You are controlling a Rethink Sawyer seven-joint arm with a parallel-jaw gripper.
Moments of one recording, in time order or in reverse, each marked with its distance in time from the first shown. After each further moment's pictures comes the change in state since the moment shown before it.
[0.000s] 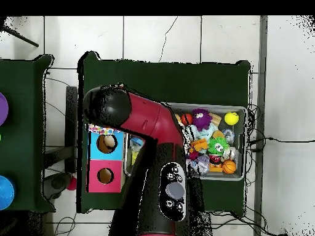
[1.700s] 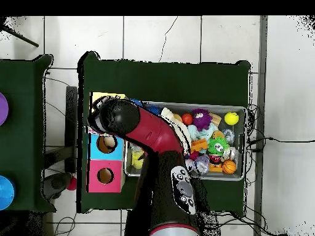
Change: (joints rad) arm -0.086 -0.022 0.145 0.184 0.129 -0.098 0.000
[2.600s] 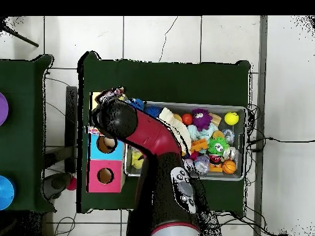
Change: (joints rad) arm -0.016 -0.007 0.035 0.039 0.005 -0.201 0.000
